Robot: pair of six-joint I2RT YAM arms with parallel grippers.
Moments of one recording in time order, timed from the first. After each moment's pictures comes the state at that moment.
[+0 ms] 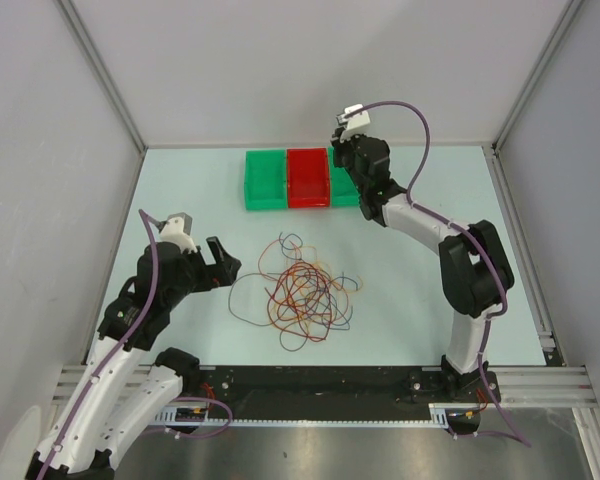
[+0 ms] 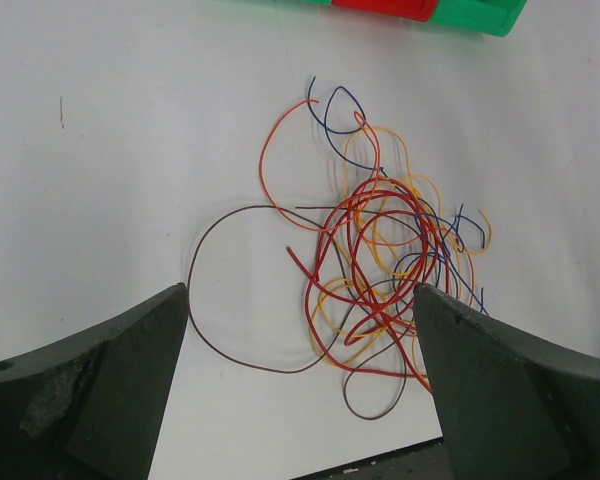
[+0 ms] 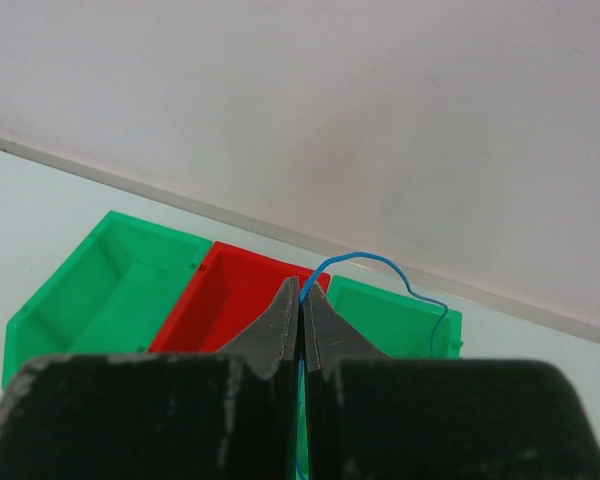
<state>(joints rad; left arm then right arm) -0.37 0.60 0.77 -0.69 -0.05 -0.48 0.52 1.89 1.42 0.53 0.16 -0.06</state>
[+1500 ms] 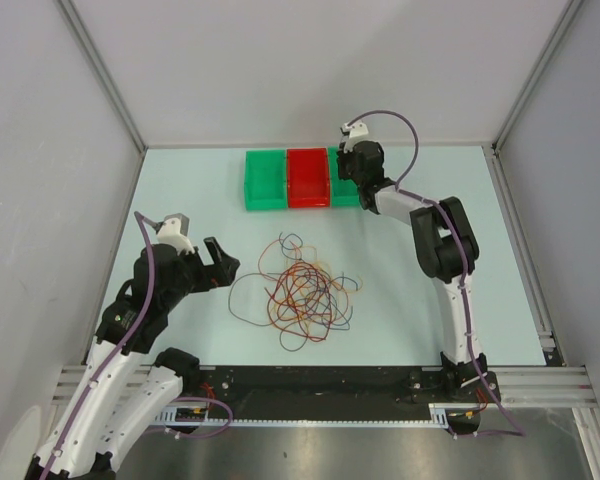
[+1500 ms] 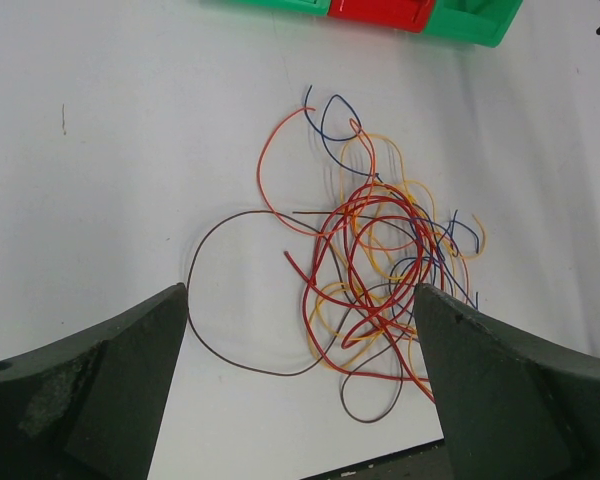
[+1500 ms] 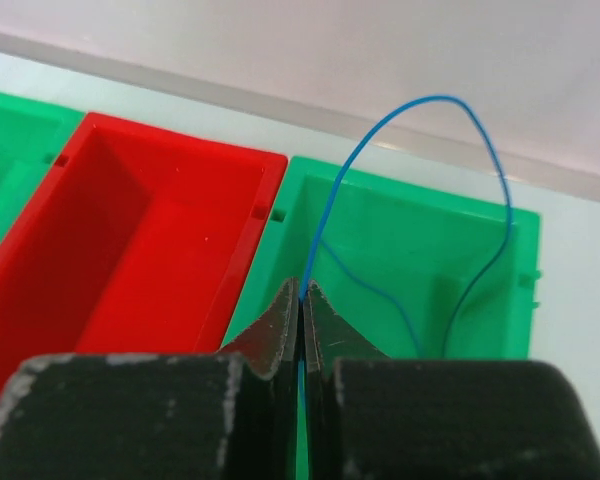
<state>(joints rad) -0.36 0.58 0.77 -0.69 -0.04 -0.48 0.39 2.25 1.63 0.40 0.03 0.05</state>
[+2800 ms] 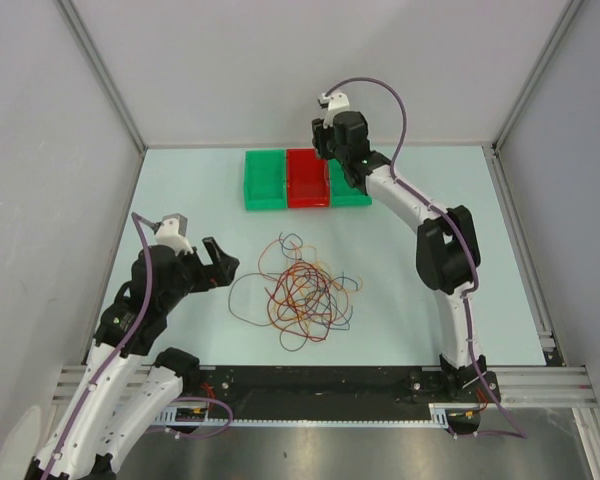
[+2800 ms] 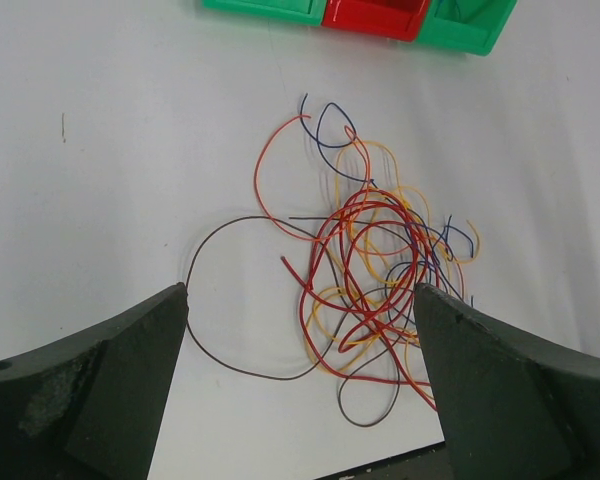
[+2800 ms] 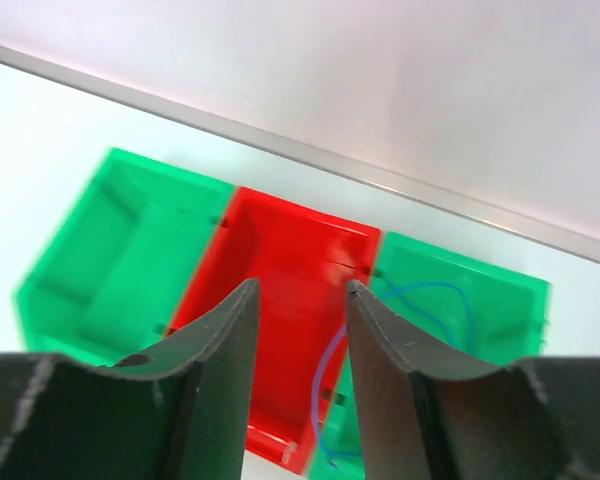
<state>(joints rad) -0.35 0.57 0.76 -0.68 -0.04 -0.48 0.51 2.15 1.88 0.00 0.11 0.03</state>
